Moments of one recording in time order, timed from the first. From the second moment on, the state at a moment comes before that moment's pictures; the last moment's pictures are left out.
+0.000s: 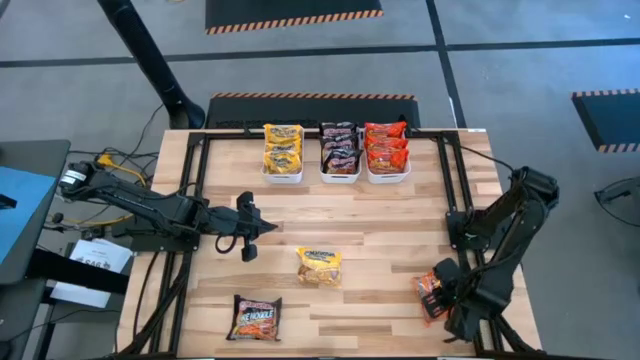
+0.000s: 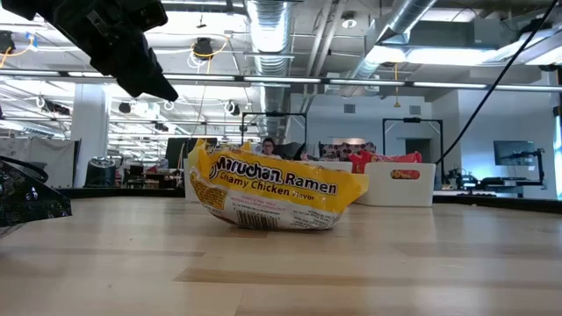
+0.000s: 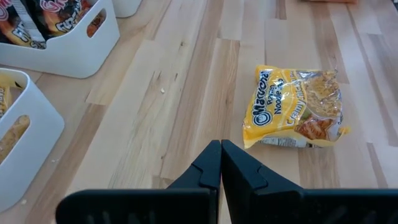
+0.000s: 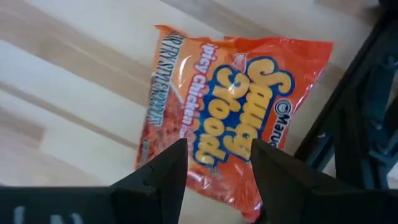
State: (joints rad) left arm -0.26 0.97 0.55 -0.14 -0.37 -0.25; right arm 1.06 1.50 1.06 -1.16 0.09 2.18
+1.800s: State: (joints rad) left arm -0.26 0.97 0.55 -0.15 -0.35 -0.25; right arm 0.84 1.82 1.38 -1.56 0.04 1.74
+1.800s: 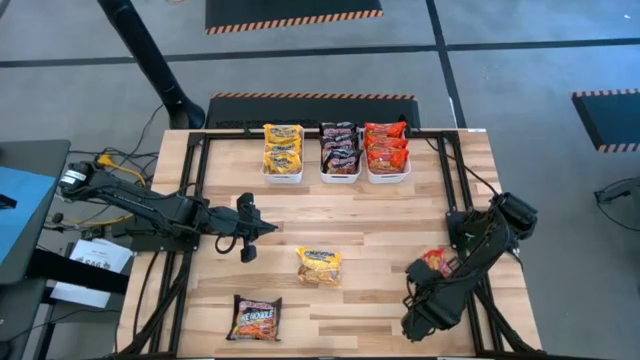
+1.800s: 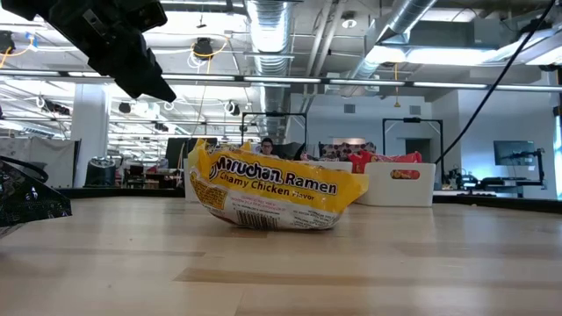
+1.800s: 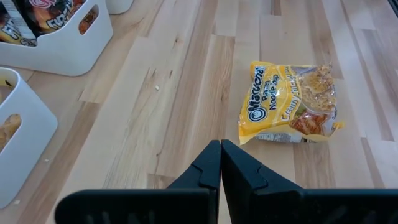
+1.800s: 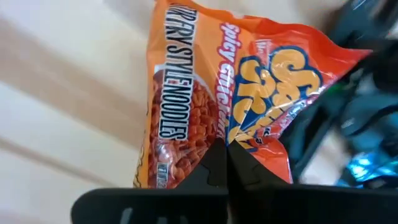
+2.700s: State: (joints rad) left arm -0.26 0.97 0.55 -0.15 -0.35 -0.28; right arm 0.19 1.81 1.39 -1.57 0.77 0.63
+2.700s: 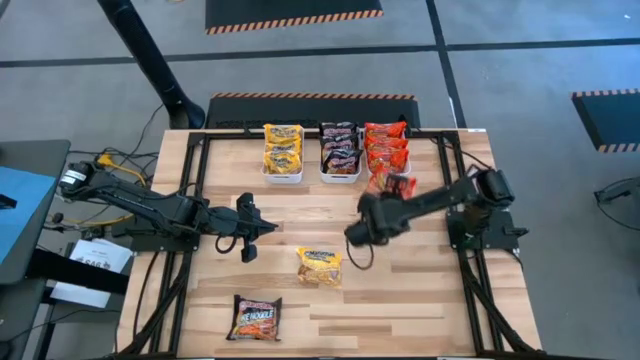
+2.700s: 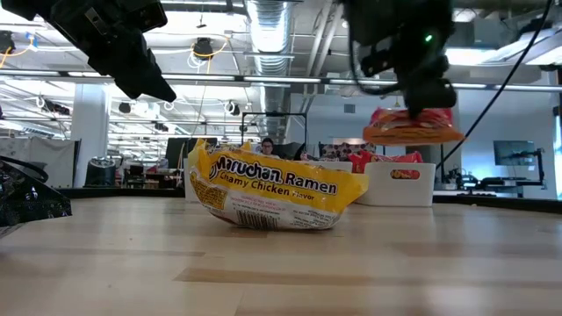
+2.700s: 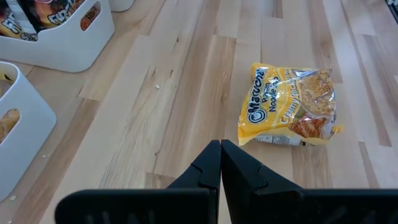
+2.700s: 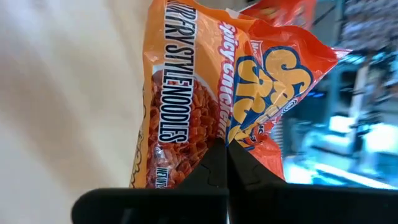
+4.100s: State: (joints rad) left arm -0.26 0.97 0.55 -0.15 -0.35 -0.36; right arm -0.23 1.81 1.33 -1.28 0.91 -0.18
